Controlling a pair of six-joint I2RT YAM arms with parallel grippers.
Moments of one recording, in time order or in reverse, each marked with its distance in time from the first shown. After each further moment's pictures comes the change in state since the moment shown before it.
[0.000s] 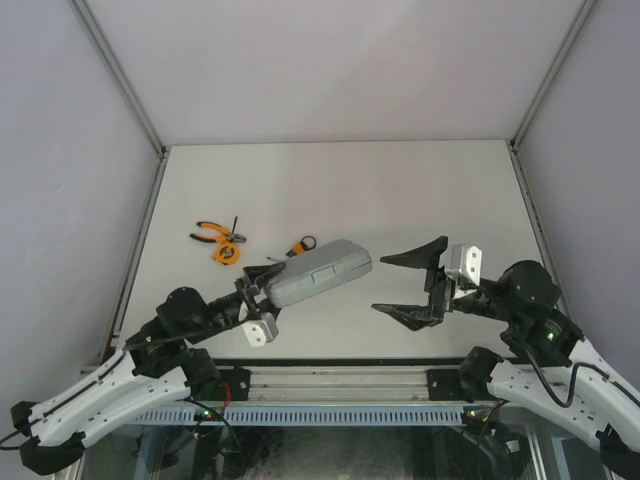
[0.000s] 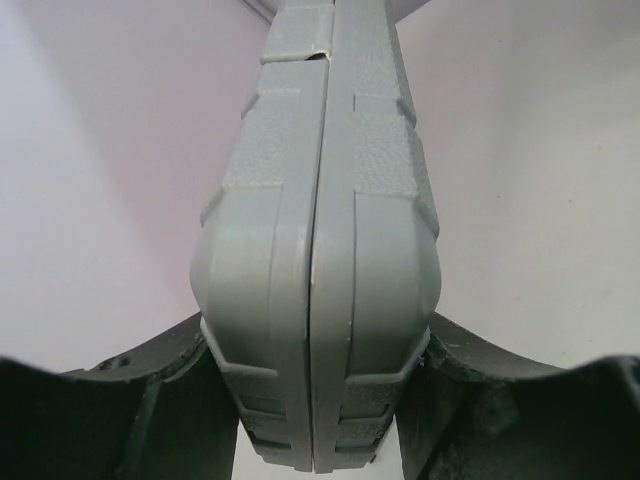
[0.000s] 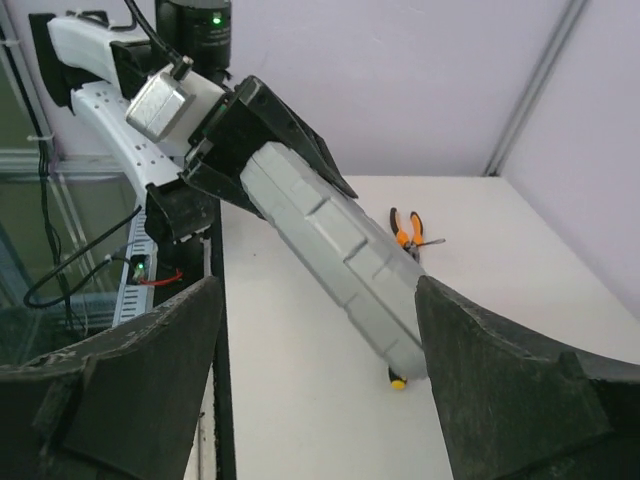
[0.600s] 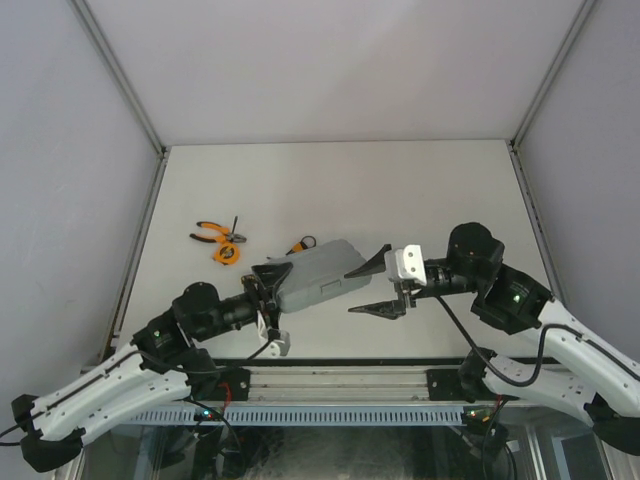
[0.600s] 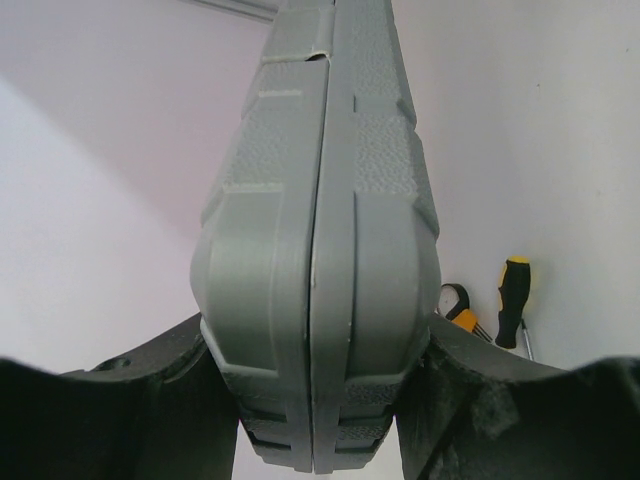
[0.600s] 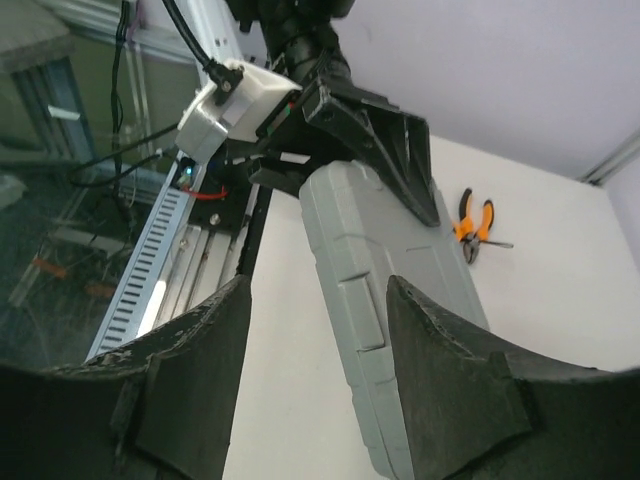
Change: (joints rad) left arm 0.000 0.065 -0.002 -0.074 0.013 0.452; right arm 0.053 0.325 0.230 -0.180 -0.259 -0.321
